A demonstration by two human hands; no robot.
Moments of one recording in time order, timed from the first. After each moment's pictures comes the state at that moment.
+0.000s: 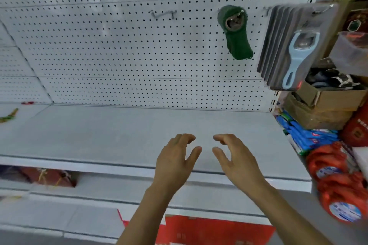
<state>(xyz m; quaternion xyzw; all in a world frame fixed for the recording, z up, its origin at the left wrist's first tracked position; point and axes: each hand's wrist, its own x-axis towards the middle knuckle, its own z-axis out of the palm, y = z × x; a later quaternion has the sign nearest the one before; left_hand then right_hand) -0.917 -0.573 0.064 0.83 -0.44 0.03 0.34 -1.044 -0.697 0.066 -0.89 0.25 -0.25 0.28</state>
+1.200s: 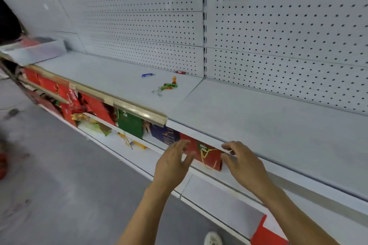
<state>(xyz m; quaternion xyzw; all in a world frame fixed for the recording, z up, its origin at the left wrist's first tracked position) -0.532 -0.104 0.003 0.94 -0.21 -0.01 0.28 -0.605 -0.299 0.000 -0.93 0.12 -0.07 0.33</state>
